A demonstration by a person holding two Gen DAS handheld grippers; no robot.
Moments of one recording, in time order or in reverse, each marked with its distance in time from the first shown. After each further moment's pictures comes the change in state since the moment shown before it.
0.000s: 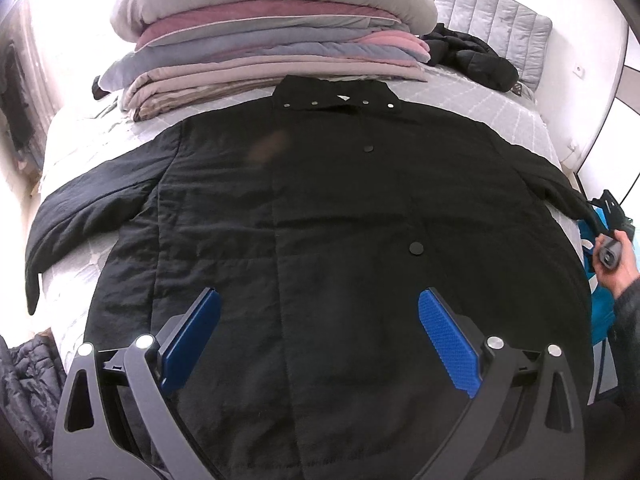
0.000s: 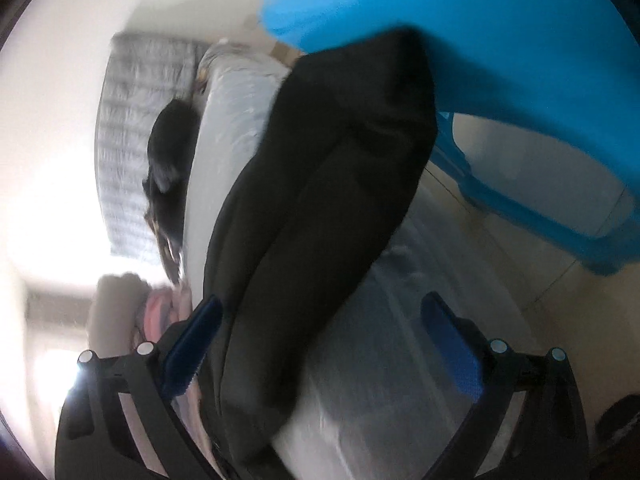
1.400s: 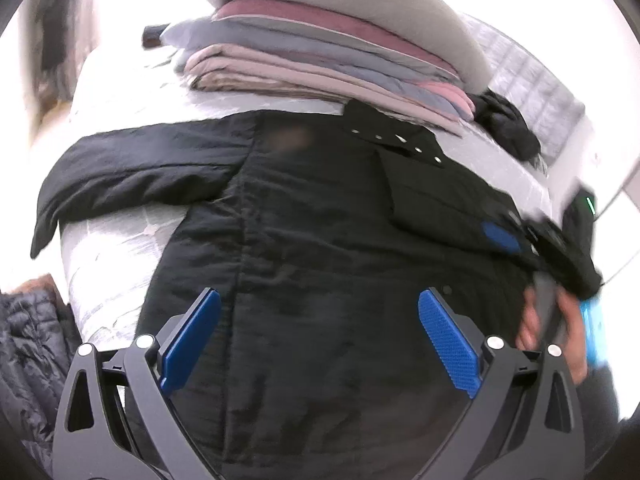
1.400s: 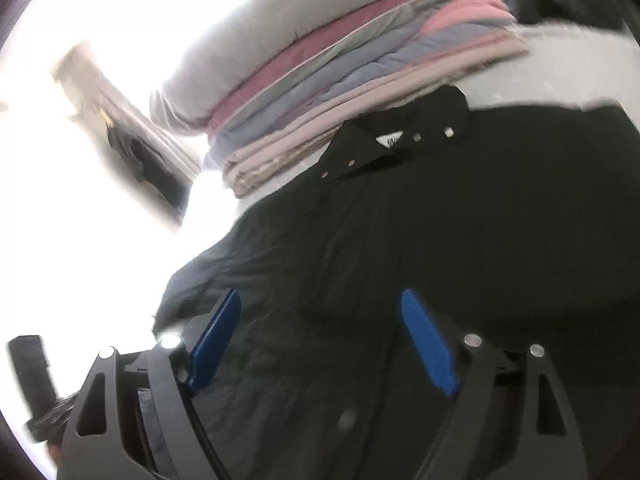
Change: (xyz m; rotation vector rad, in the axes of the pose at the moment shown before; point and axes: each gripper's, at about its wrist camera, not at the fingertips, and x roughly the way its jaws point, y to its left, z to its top) left arm -0.032 0.117 0.005 -0.313 -0.034 -0.080; right arm -0.006 0.166 -0.437 -1.137 0.744 0.321
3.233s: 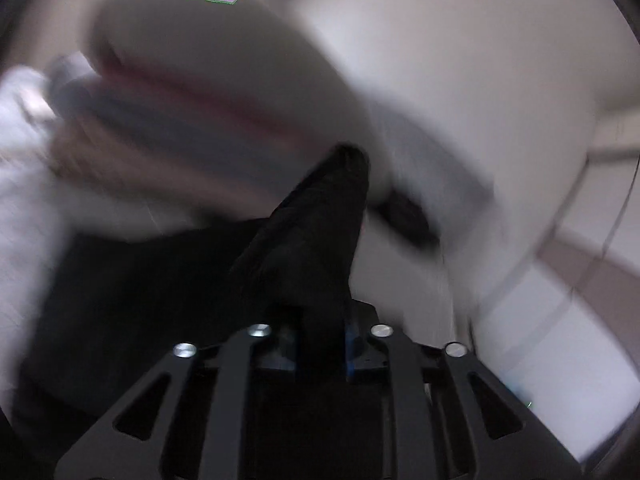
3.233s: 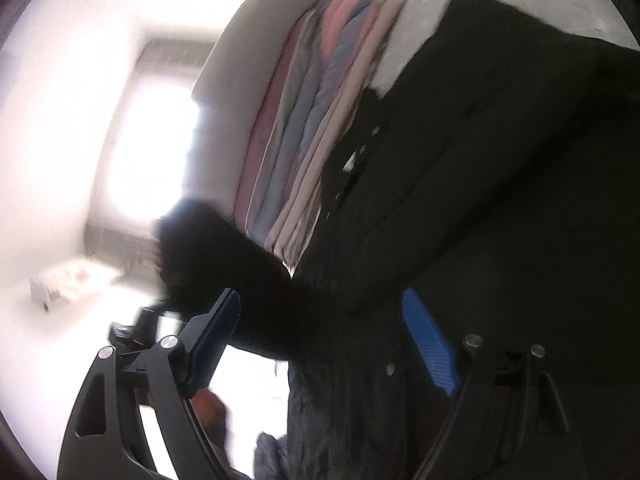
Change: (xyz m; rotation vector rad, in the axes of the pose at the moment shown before) left arm 0.122 -0.160 0.122 0.040 -0.158 -0.409; right arm -0.091 -0.087 -0.027 0.526 -0.184 0.228
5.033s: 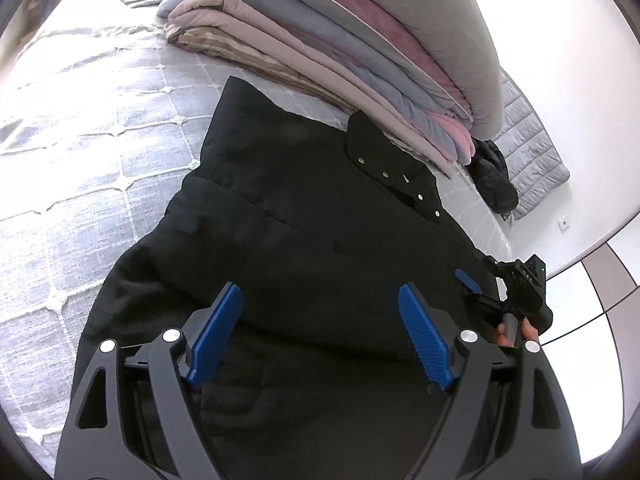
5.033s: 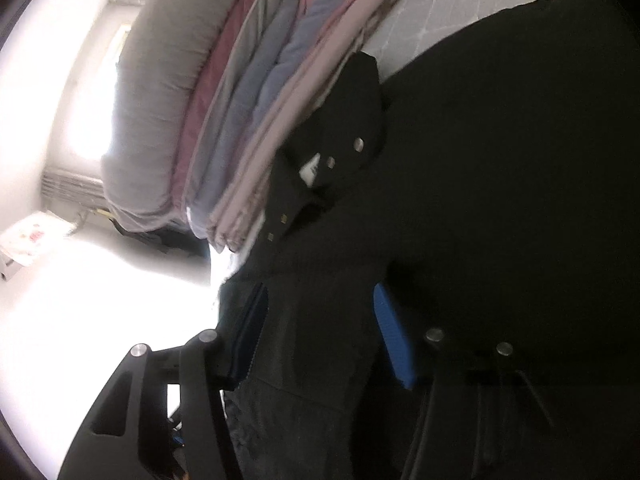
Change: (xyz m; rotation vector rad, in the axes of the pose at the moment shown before) left arm -0.040 0.153 -0.028 -0.251 0.162 0.206; right arm 0.141 -0.014 0.116 -0.149 0.238 -0.182
